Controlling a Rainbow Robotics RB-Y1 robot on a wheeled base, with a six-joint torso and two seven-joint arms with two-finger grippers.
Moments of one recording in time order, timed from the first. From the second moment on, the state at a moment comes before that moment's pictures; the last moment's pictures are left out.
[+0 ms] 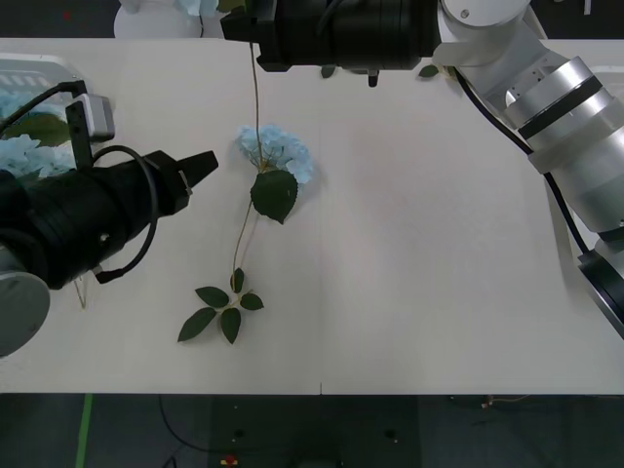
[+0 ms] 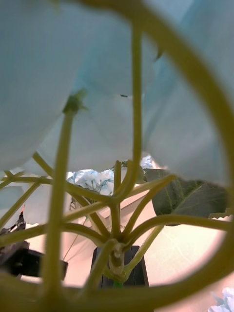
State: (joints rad) right arm -1.04 -0.44 0.43 -1.33 -1.67 0.83 2.18; left arm -0.02 0.48 -0.04 -2.30 0.64 0.91 -1.11
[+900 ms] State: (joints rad) right arm -1.04 -0.44 0.44 -1.33 -1.67 0.83 2.18; left arm -0.33 0.40 -0.27 -1.85 0.50 0.60 -1.10
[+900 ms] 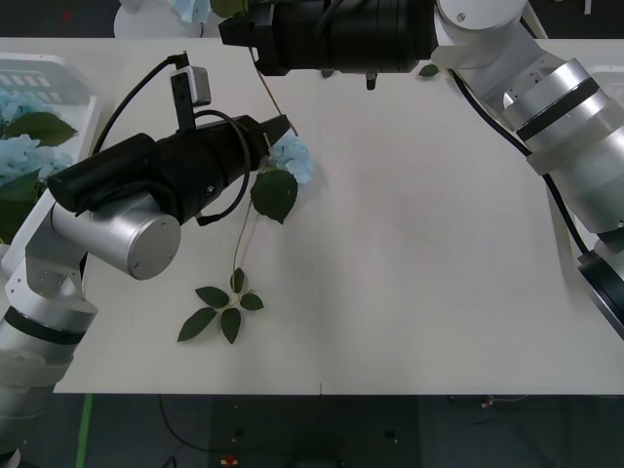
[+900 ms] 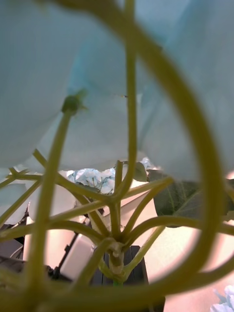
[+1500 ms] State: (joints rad) right arm -1.04 -0.44 0.44 -1.33 -1.67 0.83 2.18; left arm -0.27 0.41 -0.36 -1.96 0.48 0.51 -1.06
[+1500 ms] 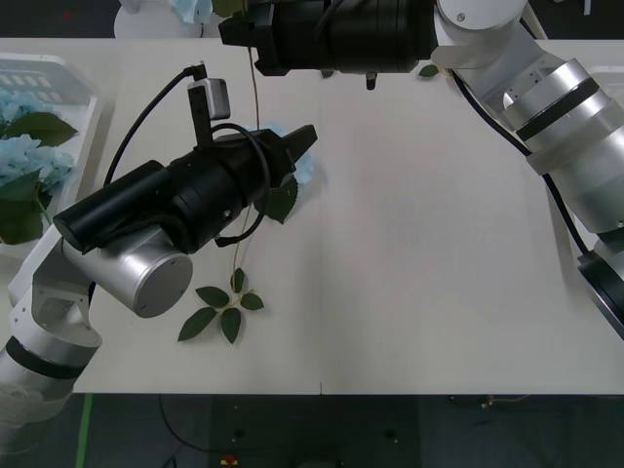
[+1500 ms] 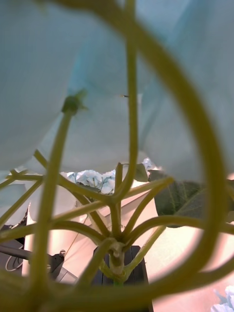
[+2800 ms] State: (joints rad) right arm -1.04 -0.44 0.44 -1.33 -1.67 0.82 2.18; left arm -0.34 0.39 -0.31 -1.84 0.32 0.49 -1.06
